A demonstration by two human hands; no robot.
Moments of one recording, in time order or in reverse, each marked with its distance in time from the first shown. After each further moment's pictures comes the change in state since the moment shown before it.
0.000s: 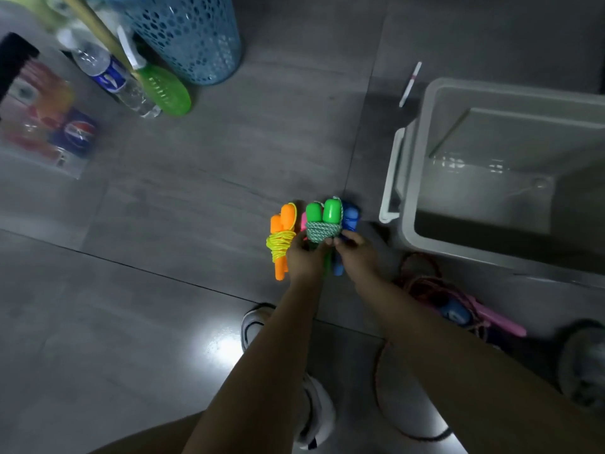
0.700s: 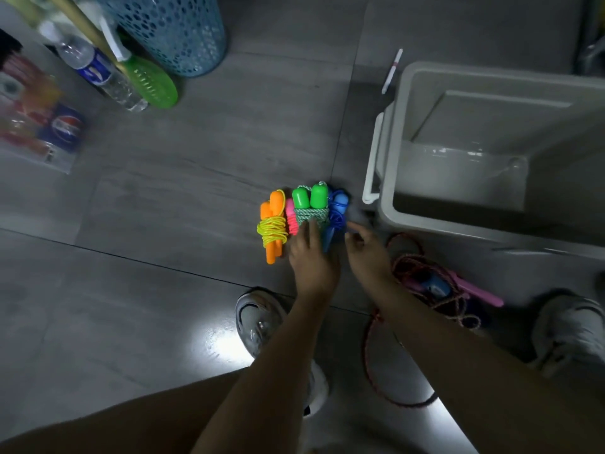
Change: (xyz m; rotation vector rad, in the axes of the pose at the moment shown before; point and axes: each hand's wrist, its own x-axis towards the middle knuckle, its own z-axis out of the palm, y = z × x) left_hand -0.056 -0.014 0.010 0.743 0.043 0.555; right_hand -0.038 0.013 -0.046 -0.309 0.092 -0.236
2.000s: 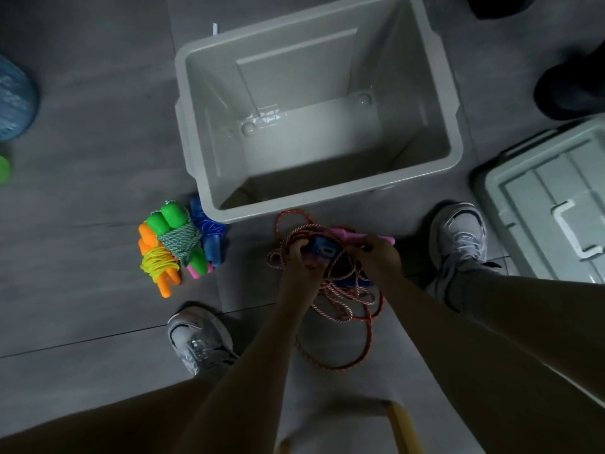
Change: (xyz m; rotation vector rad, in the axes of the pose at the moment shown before) left_hand -0.072 0.090 0.115 -0.134 -0.603 -0.107; right_hand -0.021 0.178 -0.154 0.223 0.027 0.449
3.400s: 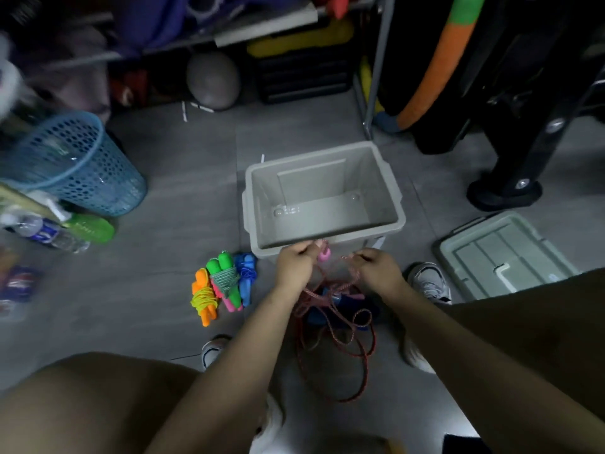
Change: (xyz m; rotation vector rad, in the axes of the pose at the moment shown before) left_hand -0.106 0.157 -0.094 -0.341 0.139 0.185; right_hand -0.148 -0.101 -0.078 0.104 0.028 -0.362
